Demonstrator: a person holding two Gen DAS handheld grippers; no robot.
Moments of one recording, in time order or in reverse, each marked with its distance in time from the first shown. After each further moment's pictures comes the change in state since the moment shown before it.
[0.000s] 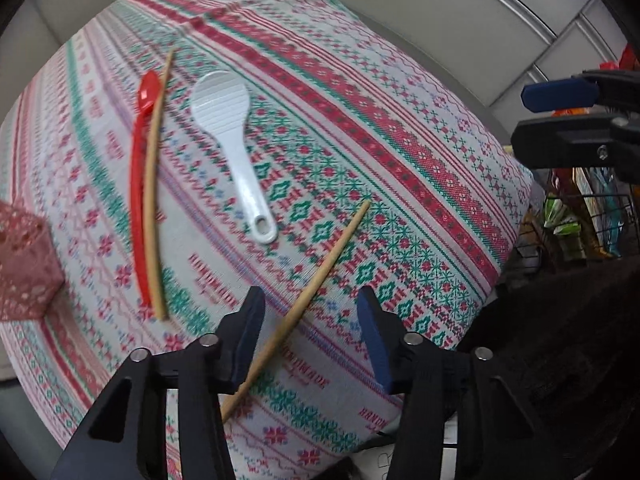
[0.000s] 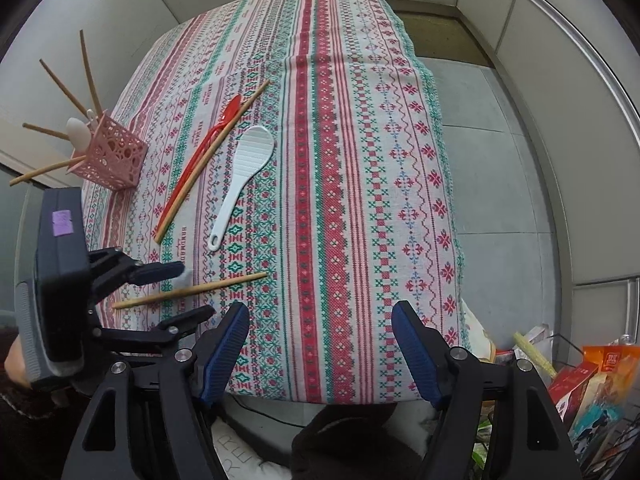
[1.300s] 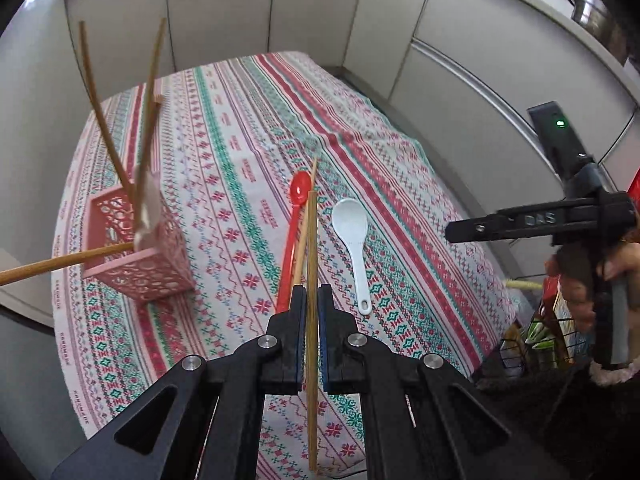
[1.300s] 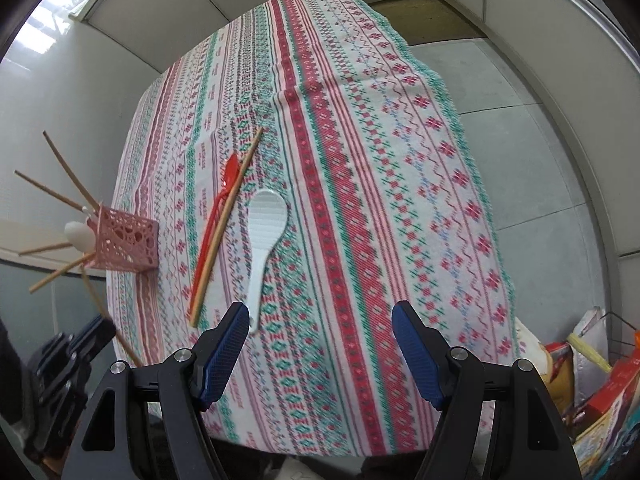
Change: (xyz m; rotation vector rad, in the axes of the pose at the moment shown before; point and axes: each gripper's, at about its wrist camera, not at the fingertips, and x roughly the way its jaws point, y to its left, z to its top) left arm -0.128 0.074 -0.034 -0.339 -0.383 0.082; right arm 0.025 0.004 0.061 0.204 -0.038 0.150
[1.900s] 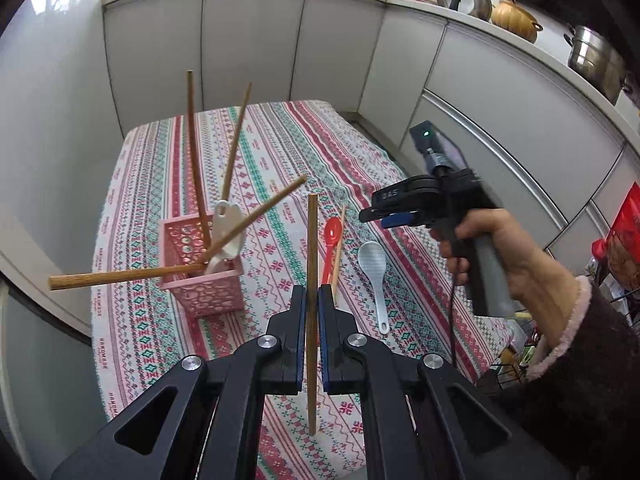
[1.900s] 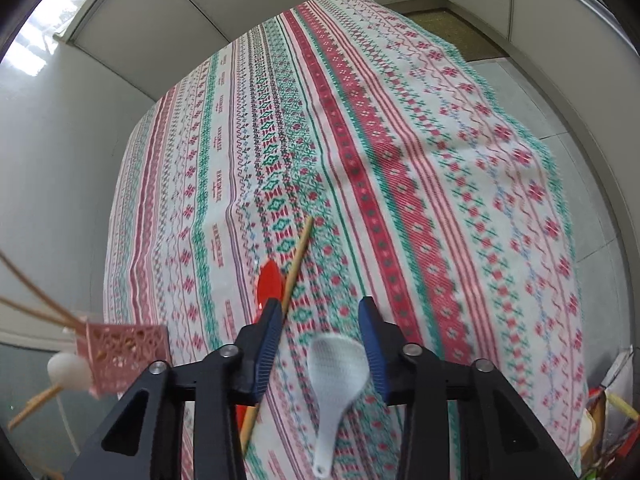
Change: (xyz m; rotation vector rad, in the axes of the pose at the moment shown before) left arm -0.061 0.041 -0.012 -0.039 -0.159 0.004; right arm 0.082 0.059 0.093 0.042 -0.072 -0.003
